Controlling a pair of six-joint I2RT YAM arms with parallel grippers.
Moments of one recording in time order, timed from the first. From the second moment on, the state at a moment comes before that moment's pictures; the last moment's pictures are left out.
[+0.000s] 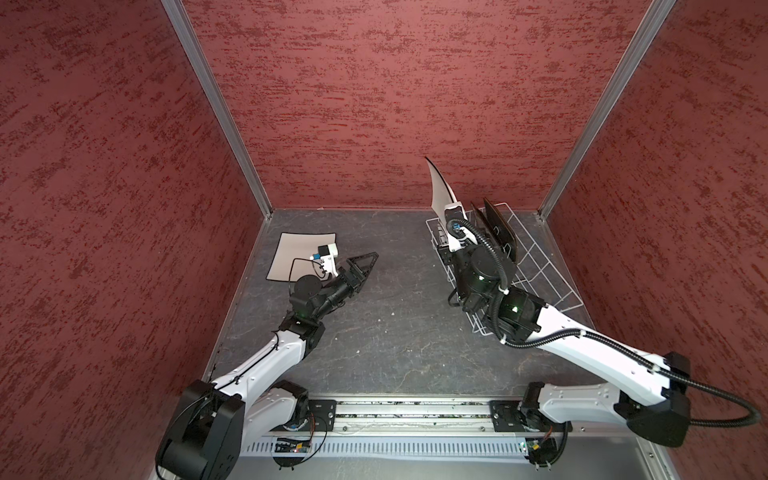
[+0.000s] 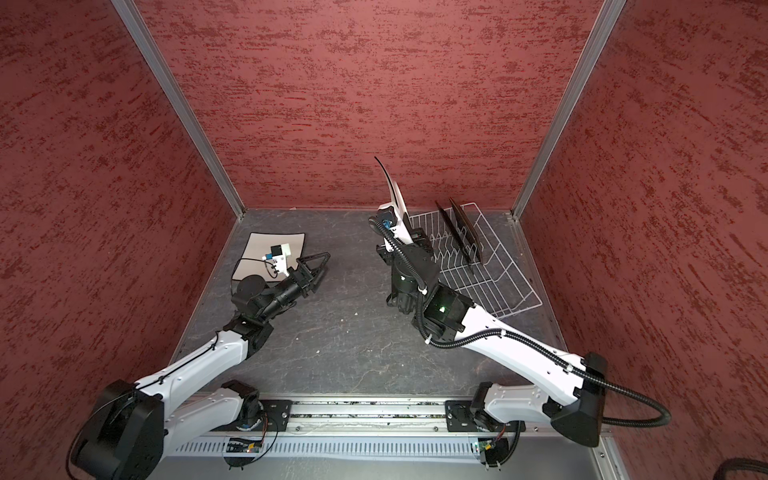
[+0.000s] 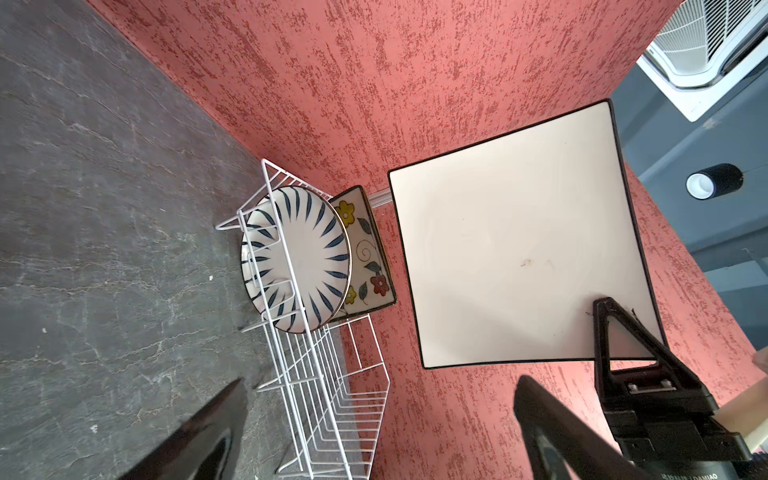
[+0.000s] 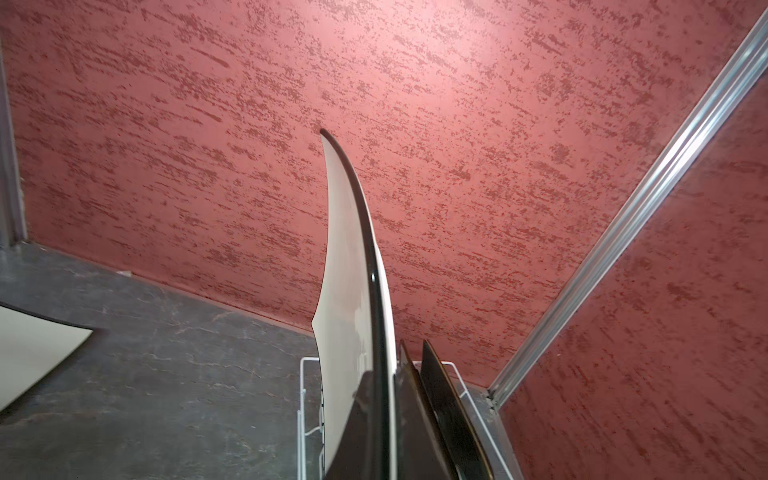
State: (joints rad) left arm -0.35 1.10 0.44 0.73 0.43 -1.27; right arm 0.99 1.21 1.20 0.13 0.94 -0.37
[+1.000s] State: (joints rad) left arm -0.42 1.30 0.44 1.00 0.47 -1.33; right arm 0.99 1.17 1.09 0.10 0.68 0.11
